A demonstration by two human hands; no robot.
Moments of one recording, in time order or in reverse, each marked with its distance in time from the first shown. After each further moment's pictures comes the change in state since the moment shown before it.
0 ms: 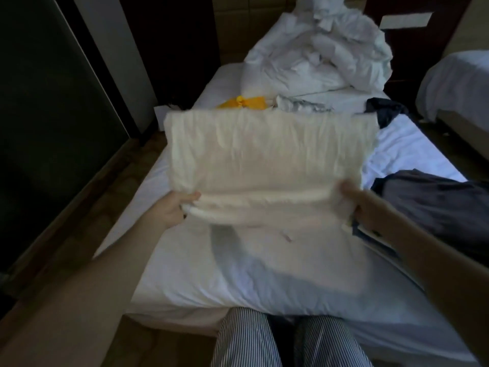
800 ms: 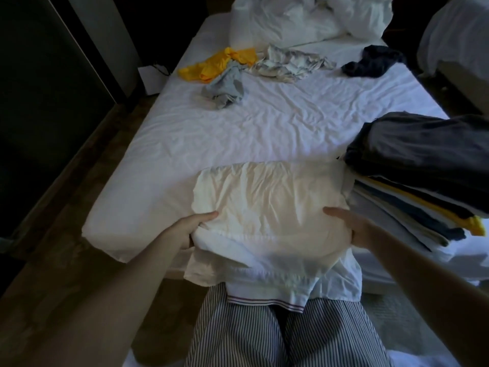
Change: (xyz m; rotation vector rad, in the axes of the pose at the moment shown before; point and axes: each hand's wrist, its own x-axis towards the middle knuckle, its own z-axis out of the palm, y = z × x) left_hand -0.037 -0.160 0.002 0.200 0.164 -0.436; right_hand -0.102 0.113 -0.016 -0.117 0.225 0.570
